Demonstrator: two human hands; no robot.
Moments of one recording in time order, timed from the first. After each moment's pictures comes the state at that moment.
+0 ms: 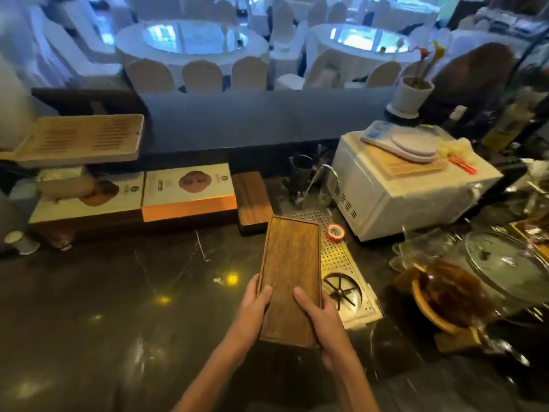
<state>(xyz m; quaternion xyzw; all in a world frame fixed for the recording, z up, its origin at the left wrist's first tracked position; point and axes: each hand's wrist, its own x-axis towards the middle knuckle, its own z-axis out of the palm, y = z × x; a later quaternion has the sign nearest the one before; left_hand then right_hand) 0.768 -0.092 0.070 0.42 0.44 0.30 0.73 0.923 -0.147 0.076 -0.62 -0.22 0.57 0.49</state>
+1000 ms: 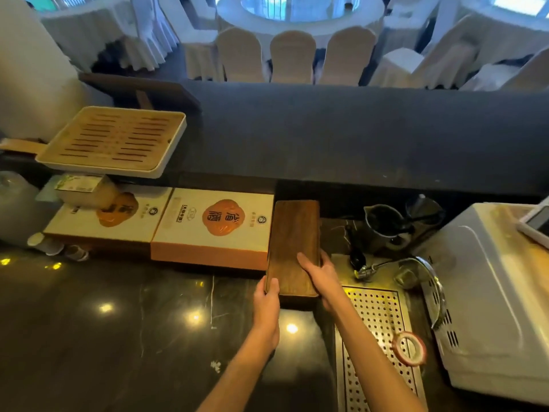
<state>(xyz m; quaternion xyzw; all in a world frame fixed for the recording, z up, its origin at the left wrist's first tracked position) 0.852 0.189 -0.028 0.13 0.63 0.46 0.62 0.975 0.261 -0.046 -0.63 -0.34 0.61 0.33</state>
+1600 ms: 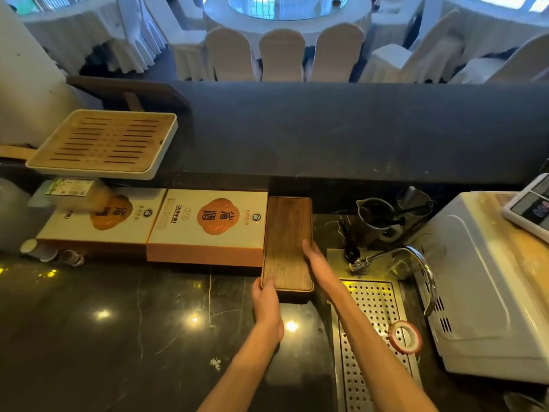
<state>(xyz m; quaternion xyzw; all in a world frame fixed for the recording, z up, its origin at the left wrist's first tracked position) 0.863 0.194 -0.033 0.03 0.65 0.47 0.60 0.977 0.276 -0.052 -0.59 -0.37 0.65 0.30</state>
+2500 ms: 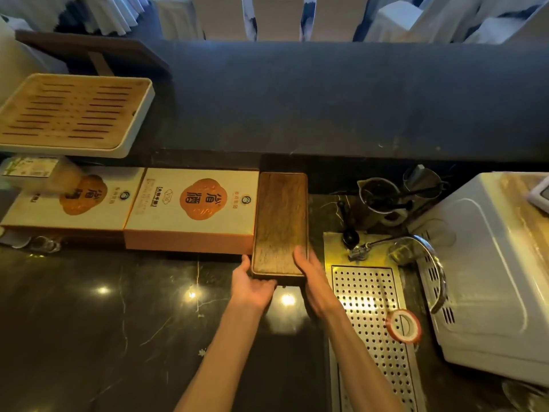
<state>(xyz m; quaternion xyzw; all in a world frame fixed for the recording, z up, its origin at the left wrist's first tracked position) 0.842 0.223 -0.044 -0.23 0.43 0.53 0.70 0.979 0.225 -0.076 -0.52 -0.30 0.70 0.38</state>
